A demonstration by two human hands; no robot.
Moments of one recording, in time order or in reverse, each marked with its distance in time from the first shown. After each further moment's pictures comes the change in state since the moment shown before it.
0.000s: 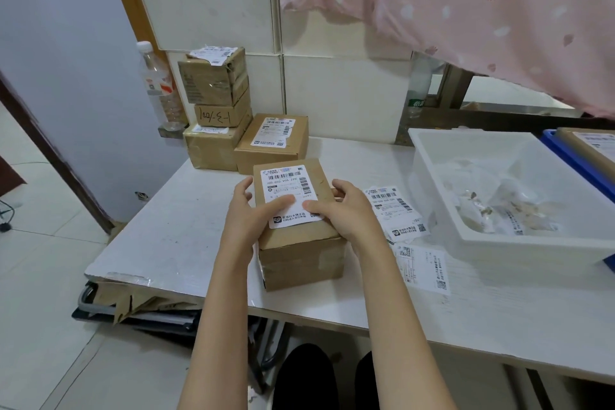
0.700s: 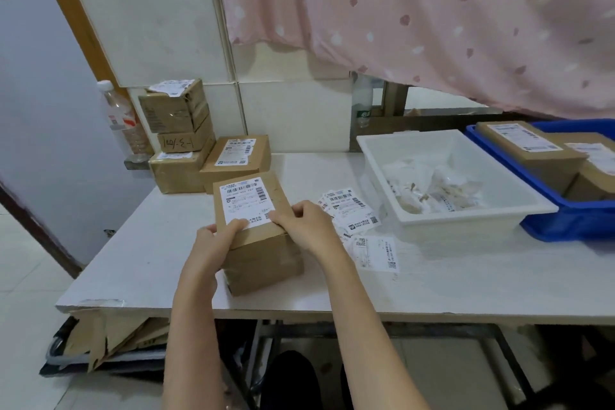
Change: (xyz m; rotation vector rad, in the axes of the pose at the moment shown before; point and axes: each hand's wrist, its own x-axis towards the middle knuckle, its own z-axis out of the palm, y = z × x) left_hand -0.035 -0.002 -0.010 0.068 -0.050 -0.158; right_hand -0.042 0.003 -0.009 -0.103 0.008 -0.044
